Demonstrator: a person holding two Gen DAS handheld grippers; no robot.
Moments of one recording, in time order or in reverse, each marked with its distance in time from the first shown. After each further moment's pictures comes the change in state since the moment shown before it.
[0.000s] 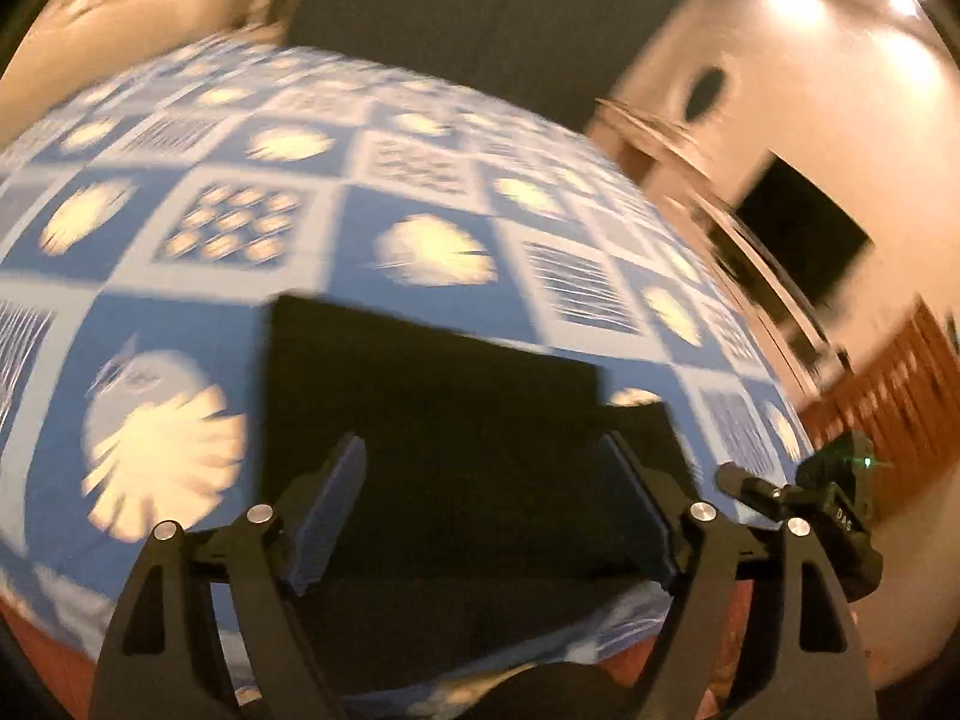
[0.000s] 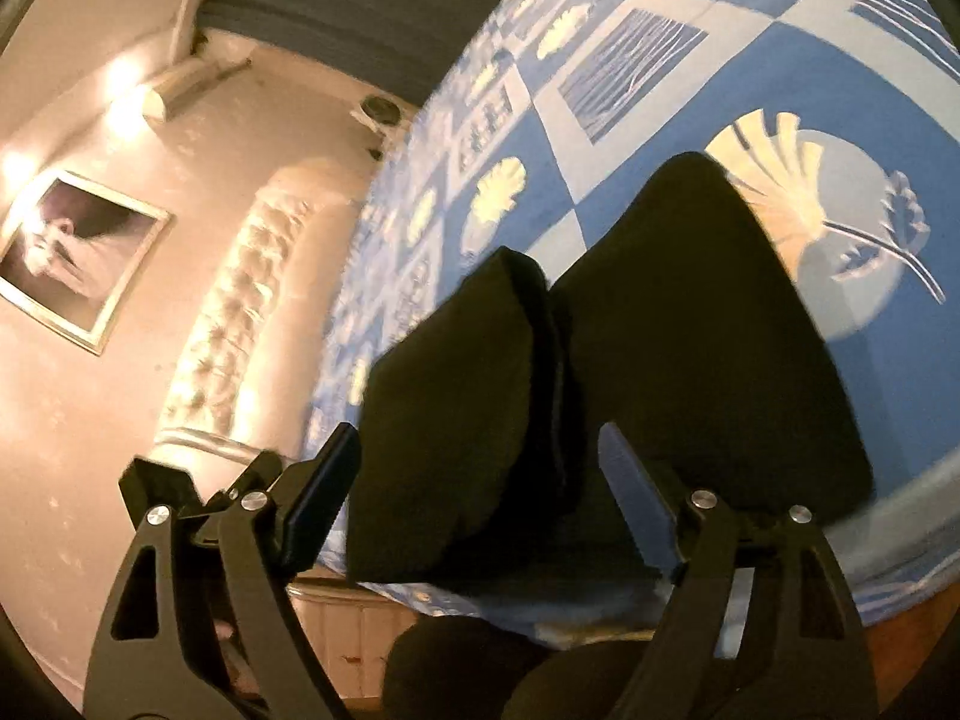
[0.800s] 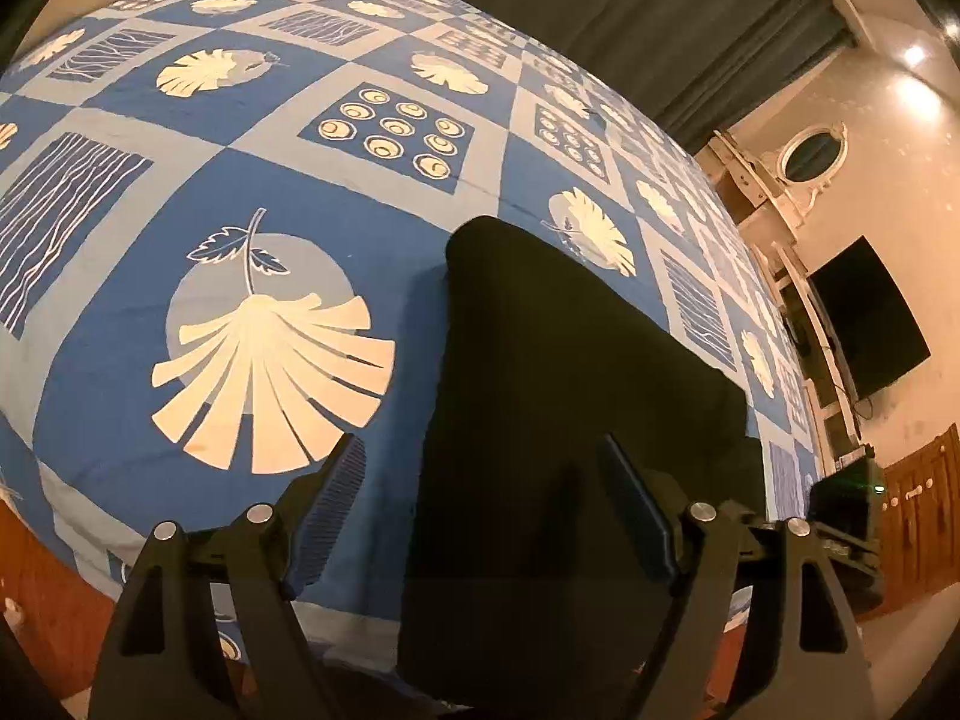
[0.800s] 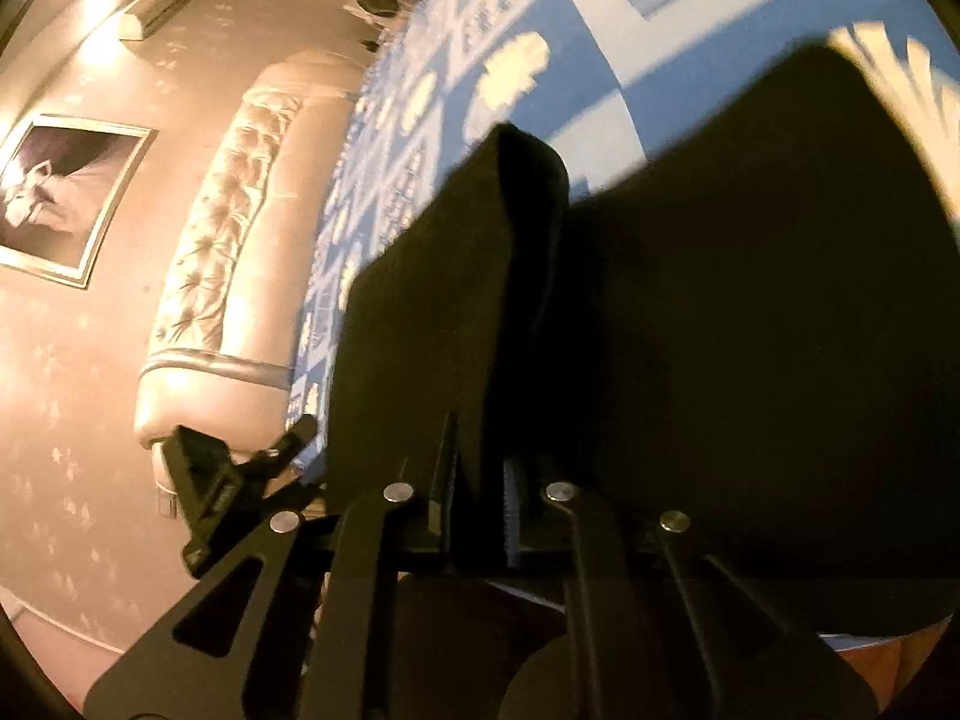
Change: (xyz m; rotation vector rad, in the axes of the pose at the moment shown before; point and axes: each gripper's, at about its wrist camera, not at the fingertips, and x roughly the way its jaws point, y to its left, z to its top) left arm 0.015 0.082 -0.015 -0.252 0.054 0.098; right arm 0.051 0.013 0.009 -0.031 0.266 0.019
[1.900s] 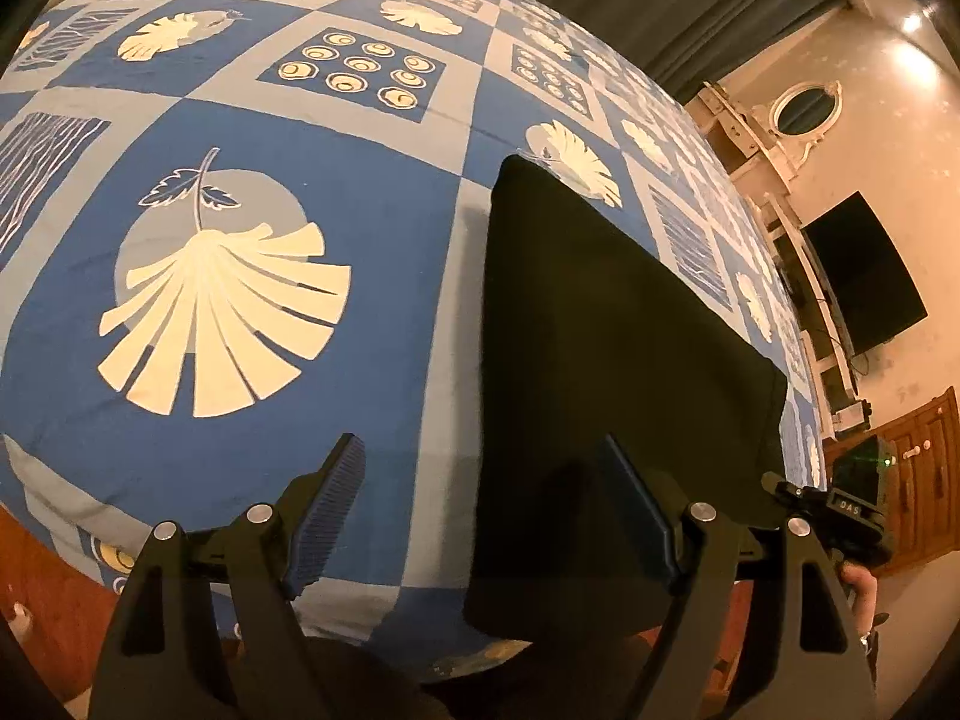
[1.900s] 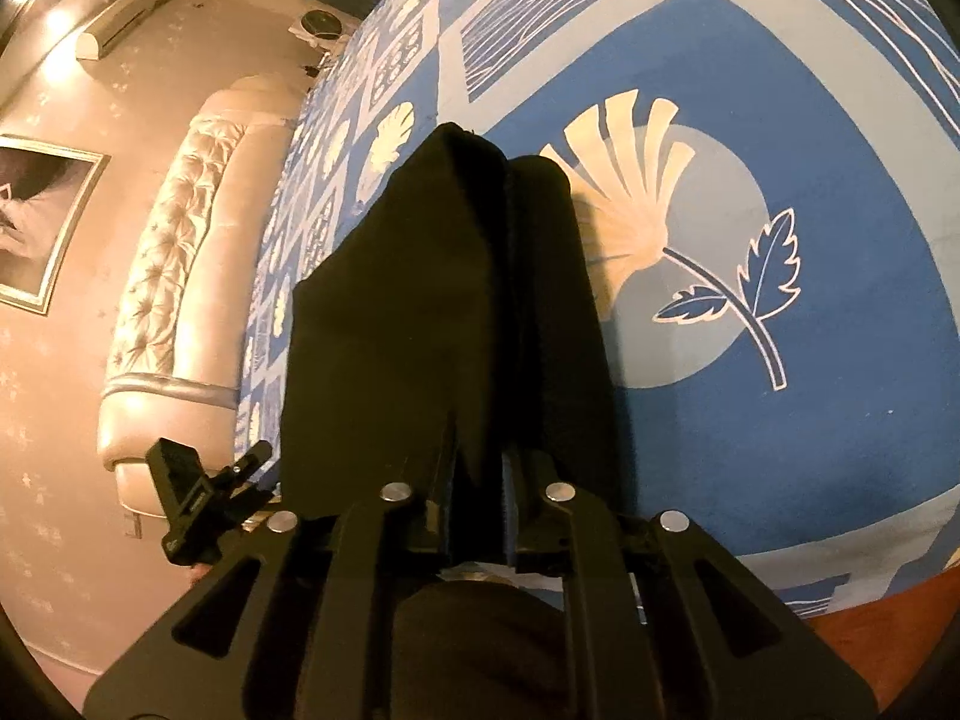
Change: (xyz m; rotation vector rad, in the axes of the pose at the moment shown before) left arm 0.021 -0.013 -0.016 0.042 0.124 -0.017; right arm -0.088 -0.070 0.005 0.059 -0.024 -0.129
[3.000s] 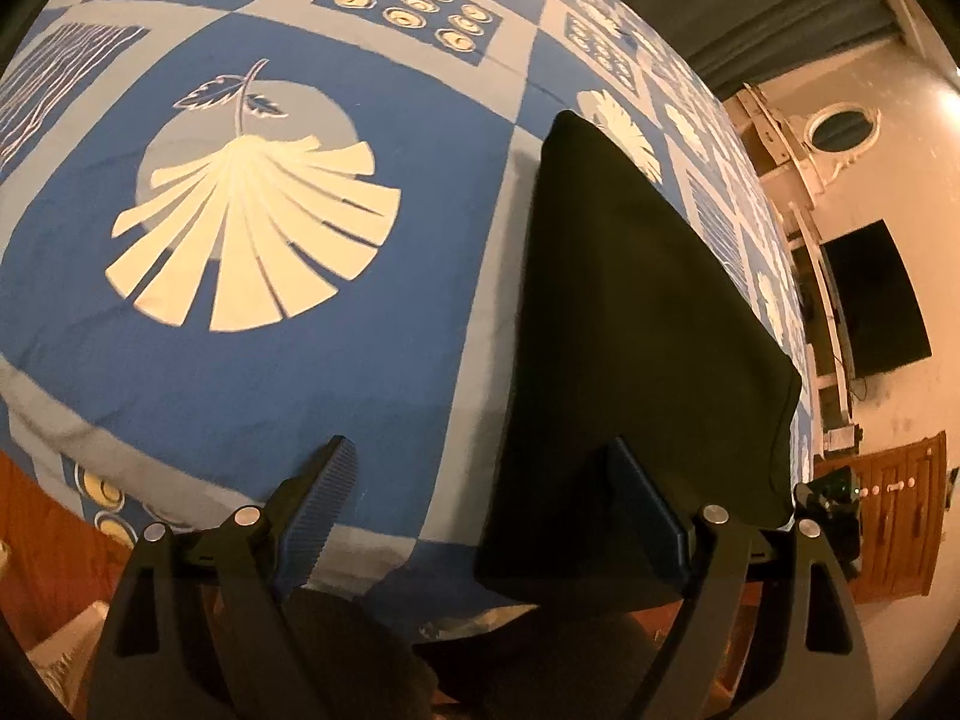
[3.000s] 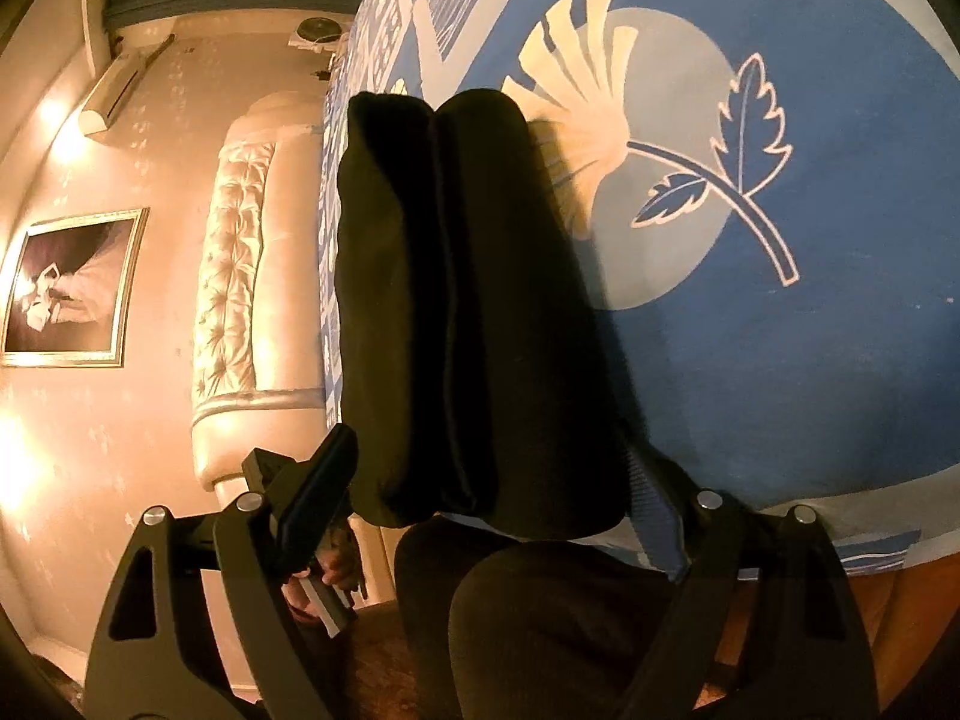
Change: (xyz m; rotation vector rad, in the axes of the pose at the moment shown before) left arm 0.005 0.019 -0.013 -0.129 0.093 0.001; right arm 0.016 -0.033 -0.006 0.184 0.103 0.213
